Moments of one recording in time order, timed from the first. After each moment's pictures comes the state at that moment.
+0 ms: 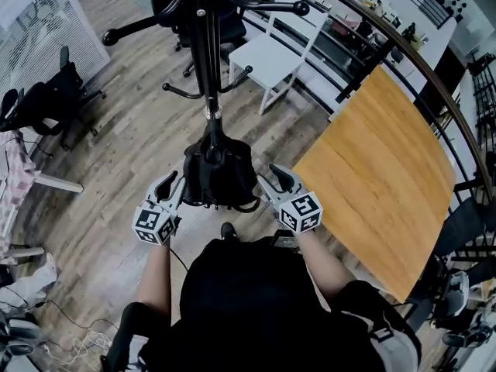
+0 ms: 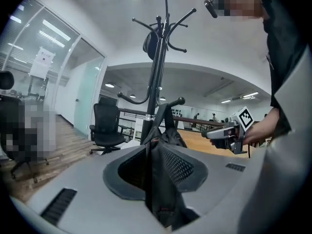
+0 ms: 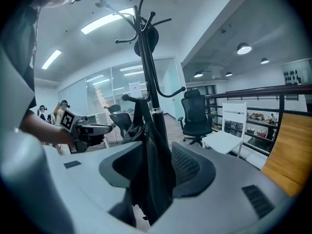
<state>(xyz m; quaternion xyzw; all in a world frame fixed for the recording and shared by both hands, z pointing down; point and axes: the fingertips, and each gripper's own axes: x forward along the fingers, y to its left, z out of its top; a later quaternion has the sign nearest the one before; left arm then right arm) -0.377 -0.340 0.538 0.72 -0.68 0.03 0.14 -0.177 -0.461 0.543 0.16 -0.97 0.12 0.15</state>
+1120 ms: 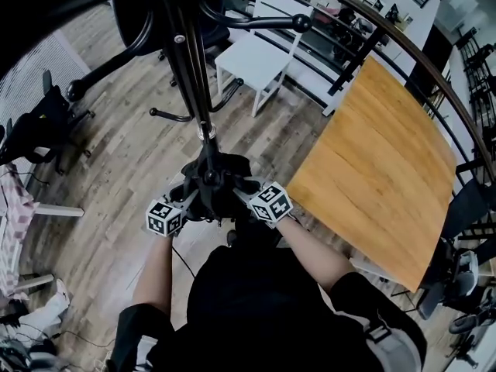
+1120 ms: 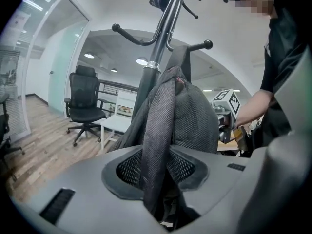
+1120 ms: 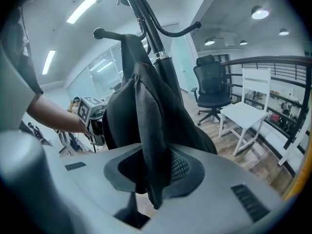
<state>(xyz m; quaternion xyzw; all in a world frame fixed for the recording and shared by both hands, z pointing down) -0.379 -0.398 0.661 0.80 -0.54 0.10 0.24 -0.264 -0.446 0.660 0.06 -0.94 0.19 0.28</state>
